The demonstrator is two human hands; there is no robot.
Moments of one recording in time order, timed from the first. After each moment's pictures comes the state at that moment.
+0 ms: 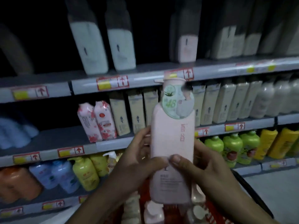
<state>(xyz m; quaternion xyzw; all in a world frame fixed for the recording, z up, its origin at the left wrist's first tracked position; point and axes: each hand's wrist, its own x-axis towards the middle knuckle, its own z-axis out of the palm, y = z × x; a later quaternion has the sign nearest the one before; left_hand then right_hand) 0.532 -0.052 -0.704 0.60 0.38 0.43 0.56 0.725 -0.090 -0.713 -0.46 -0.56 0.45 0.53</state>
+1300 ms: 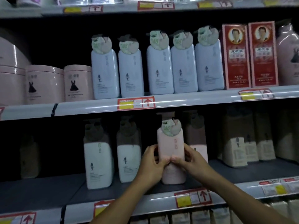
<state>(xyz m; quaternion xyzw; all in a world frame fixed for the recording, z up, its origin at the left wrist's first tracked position) 0.599 0.224 -0.512 0.70 0.41 0.53 0.23 0.777 0.219 -0.520 -0.40 -0.70 0.23 0.54</state>
